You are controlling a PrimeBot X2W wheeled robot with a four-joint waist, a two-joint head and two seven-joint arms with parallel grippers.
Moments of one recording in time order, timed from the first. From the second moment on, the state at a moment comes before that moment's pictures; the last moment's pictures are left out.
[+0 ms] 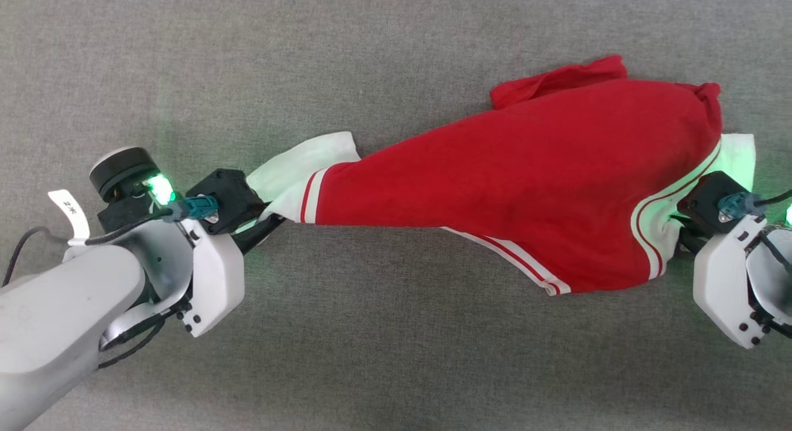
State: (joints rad) left arm -0.99 0.89 -1.28 0.09 -0.77 -0.13 0.10; right arm -0.50 -0.89 0.61 -0.04 0.51 0.14 0.61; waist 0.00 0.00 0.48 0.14
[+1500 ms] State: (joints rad) left arm -1.79 0.63 -0.94 0.71 -1.55 -0.13 -0.19; right arm -1.59 -0.31 0.08 0.58 0.24 0.13 0.17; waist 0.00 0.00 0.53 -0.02
